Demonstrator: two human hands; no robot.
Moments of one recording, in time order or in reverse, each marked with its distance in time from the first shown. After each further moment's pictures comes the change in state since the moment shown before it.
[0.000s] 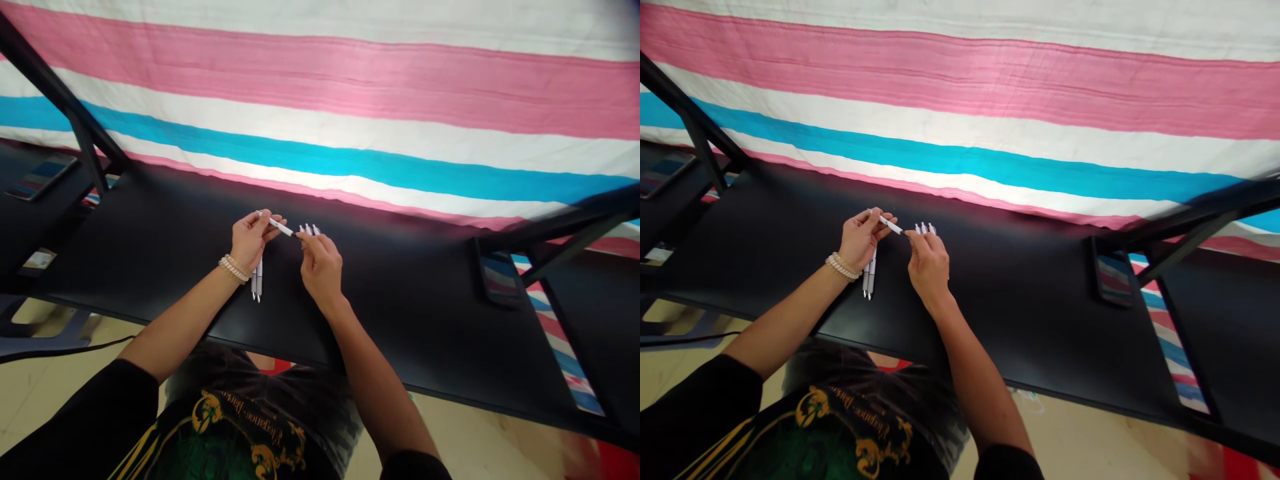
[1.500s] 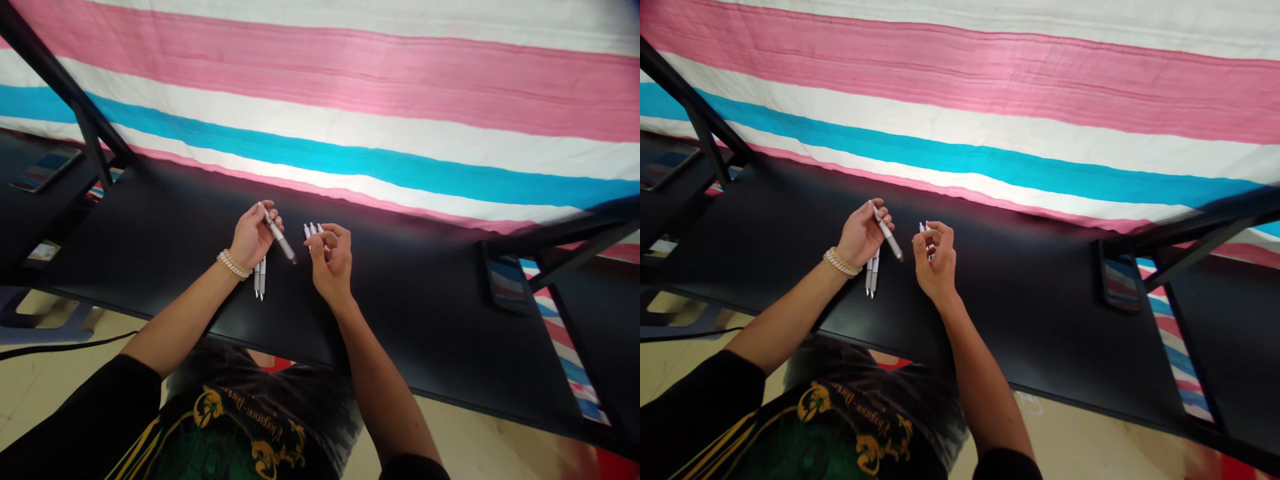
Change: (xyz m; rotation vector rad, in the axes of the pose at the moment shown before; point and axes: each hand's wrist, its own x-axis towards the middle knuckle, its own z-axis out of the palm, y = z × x) left_hand 0.000 0.019 0.003 -0.168 -0.081 -0.103; right_hand 0.004 -0.008 -0.006 0.402 0.014 0.283
